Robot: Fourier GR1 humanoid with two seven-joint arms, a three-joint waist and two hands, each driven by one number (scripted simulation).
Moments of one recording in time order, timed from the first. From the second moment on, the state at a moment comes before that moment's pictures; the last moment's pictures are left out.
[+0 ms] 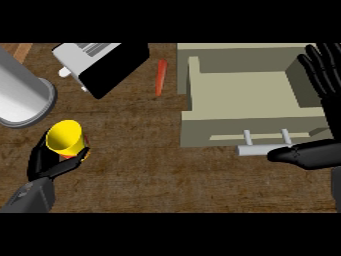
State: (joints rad) left arm -0.48 0.28 0.41 -0.20 0.07 -0.23 -1.01; right arm -0.30 -0.20 -0.13 -1.86 -0.13 0.19 0.14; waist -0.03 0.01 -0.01
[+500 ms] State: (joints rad) left arm -0.49 0.20 0.43 -0.25 0.05 0.00 -1.13; right arm -0.30 -0.21 -0.14 -1.87 -0.14 0.19 0.15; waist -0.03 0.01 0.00
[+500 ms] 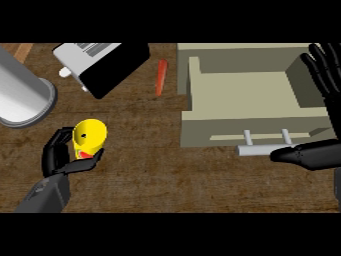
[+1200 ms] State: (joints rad) left arm -0.66 0.10 0.32 -0.44 0.04 -0.12 -1.03; right arm -0.27 -0.23 -0.16 -1.86 -0.14 0.20 0.14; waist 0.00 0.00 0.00
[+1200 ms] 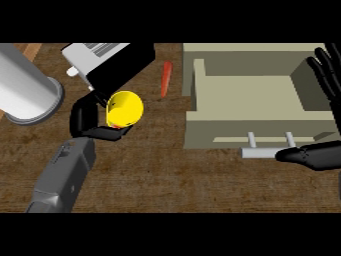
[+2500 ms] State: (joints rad) left arm -1.29 0.00 -0.02 -0.52 0.18 0.28 -0.30; right arm -0.30 -0.22 -0.16 -1.80 -0.11 0.20 0.08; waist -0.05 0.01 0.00
